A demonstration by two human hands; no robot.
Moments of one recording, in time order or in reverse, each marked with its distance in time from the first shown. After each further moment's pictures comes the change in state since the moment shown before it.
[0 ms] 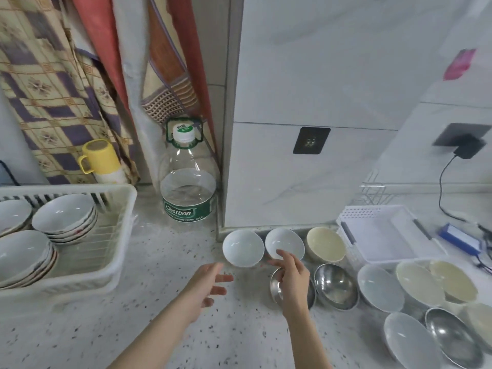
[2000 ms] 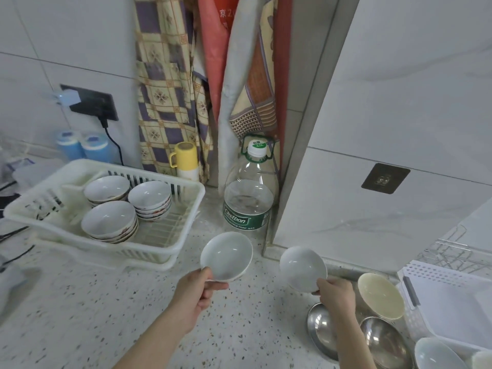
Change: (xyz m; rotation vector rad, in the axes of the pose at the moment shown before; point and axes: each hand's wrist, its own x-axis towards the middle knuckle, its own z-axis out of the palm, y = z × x) left_hand -0.044 -0.027 -0.069 -0.517 0.250 0.162; right_hand 0.063 -0.013 0.004 -0.746 -0.122 -0.080
